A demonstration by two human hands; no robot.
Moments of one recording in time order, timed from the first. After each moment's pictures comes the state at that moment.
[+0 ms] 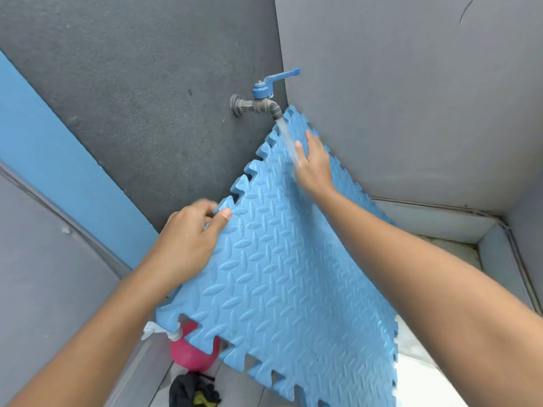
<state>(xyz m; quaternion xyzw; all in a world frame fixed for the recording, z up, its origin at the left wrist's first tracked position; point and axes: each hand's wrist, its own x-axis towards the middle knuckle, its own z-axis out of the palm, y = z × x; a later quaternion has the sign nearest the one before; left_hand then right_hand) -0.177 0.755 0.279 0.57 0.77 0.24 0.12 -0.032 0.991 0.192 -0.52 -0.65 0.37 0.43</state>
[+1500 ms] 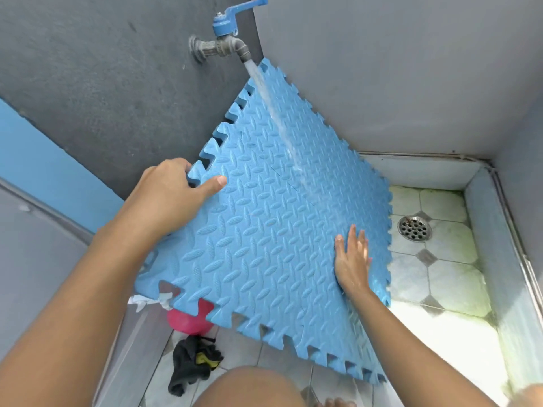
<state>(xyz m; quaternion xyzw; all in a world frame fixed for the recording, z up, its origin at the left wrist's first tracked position) -0.161 0.776 0.282 0.54 0.83 0.11 0.10 0.083 0.823 -0.033 -0.69 -0.52 0.42 0.27</state>
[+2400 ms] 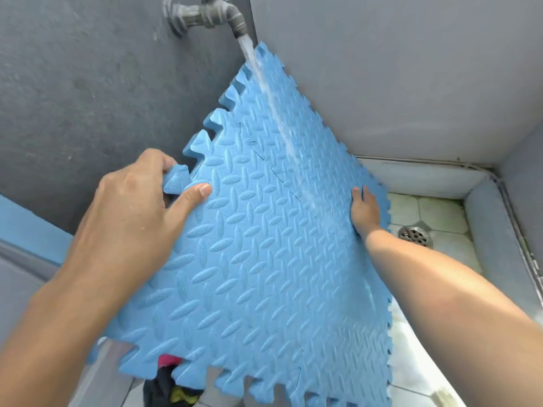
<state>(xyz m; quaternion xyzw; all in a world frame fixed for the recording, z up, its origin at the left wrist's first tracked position) -0.165 0.776 0.257 0.61 0.75 0.26 -0.01 0.119 1.030 -0.084 -0.74 -0.45 0.41 0.30</state>
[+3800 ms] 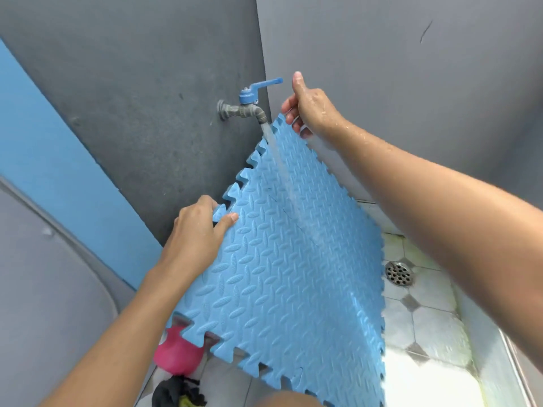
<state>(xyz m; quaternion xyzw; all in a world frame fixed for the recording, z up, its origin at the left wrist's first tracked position) -0.150 0.775 0.258 0.58 0.77 0.26 0.07 0.030 1.006 0.327 -0.45 -0.67 0.43 0.40</state>
